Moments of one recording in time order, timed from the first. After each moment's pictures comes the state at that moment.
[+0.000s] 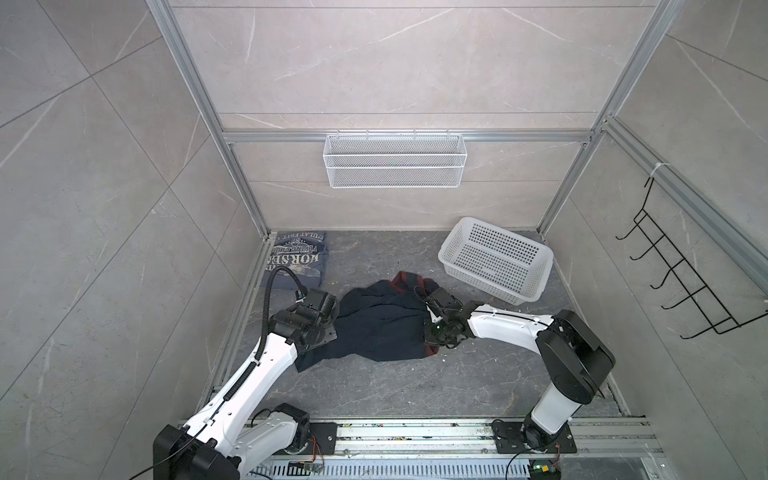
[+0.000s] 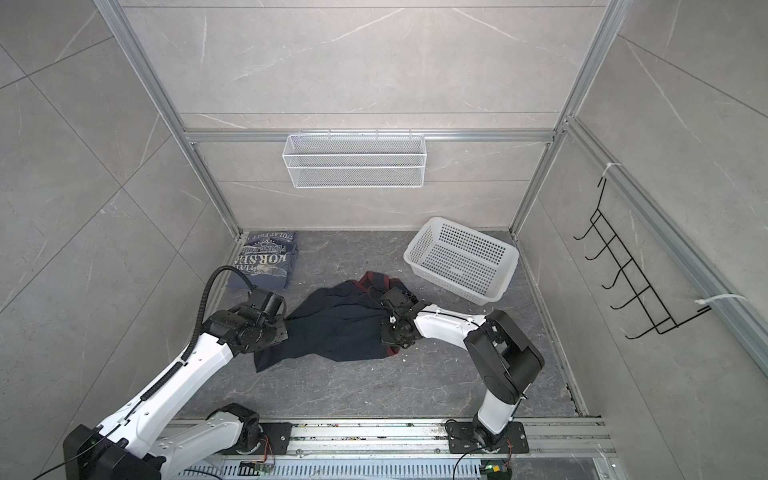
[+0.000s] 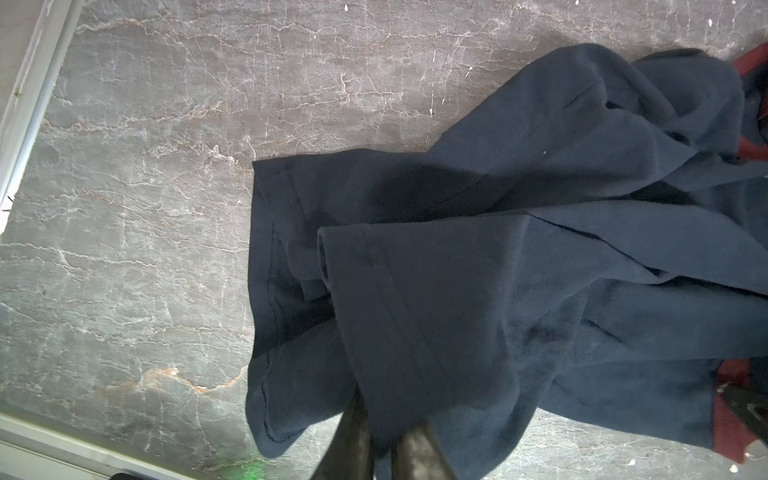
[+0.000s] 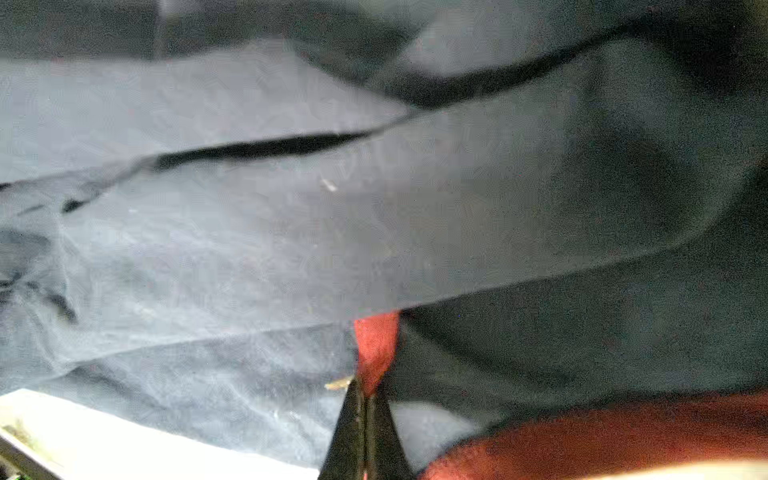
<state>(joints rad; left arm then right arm) -0.41 1.05 0.89 -1.01 -0.26 -0.70 0.70 1.70 0.99 -0.48 -0.13 0.68</state>
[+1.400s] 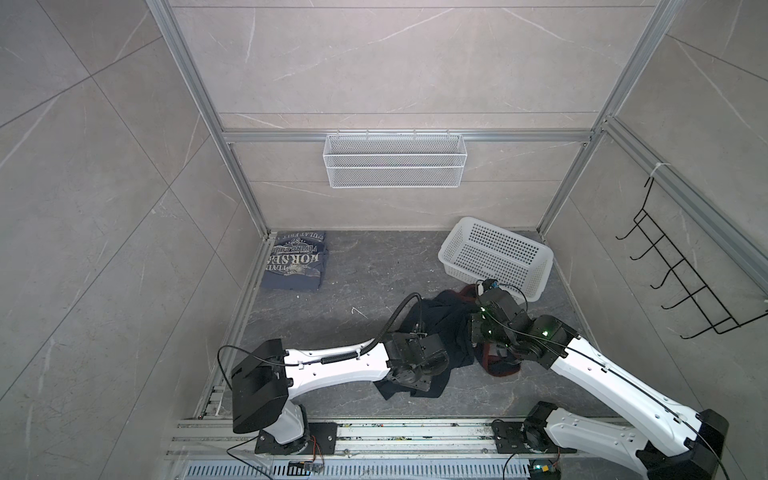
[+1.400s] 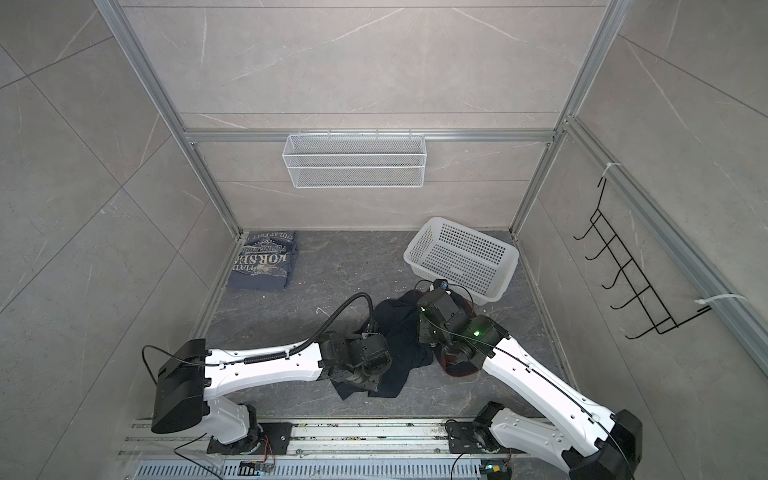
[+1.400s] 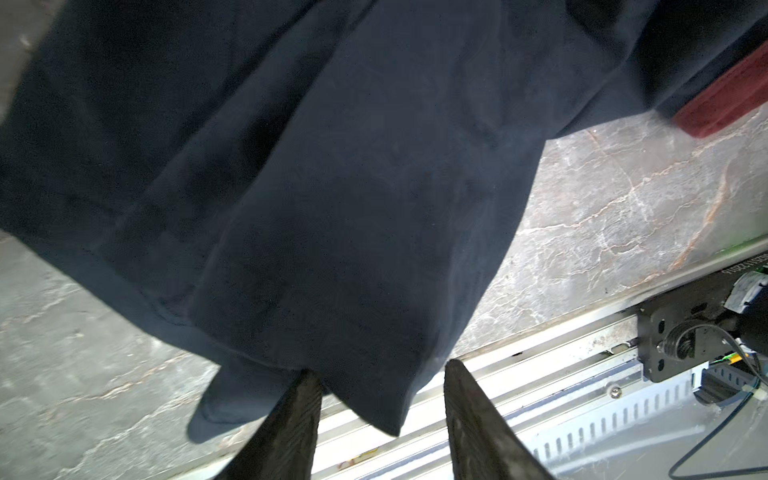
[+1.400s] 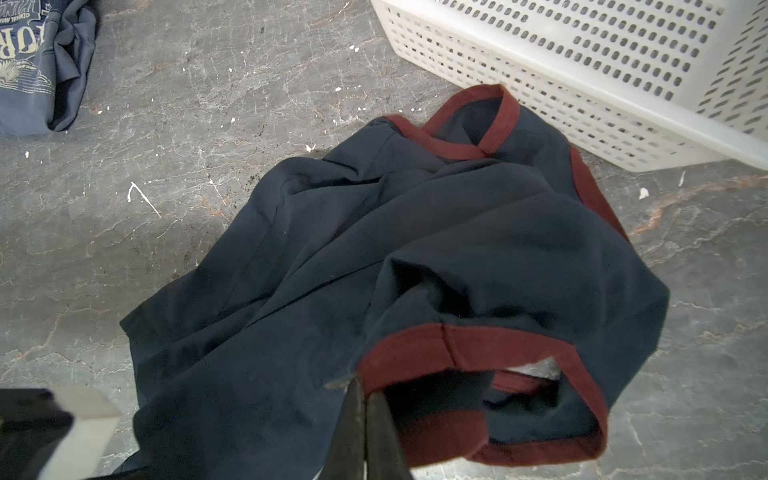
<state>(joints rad) -1.27 1.58 1.14 -0.83 -0.09 -0.96 0.71 1.04 0.96 -0.86 0.26 0.61</state>
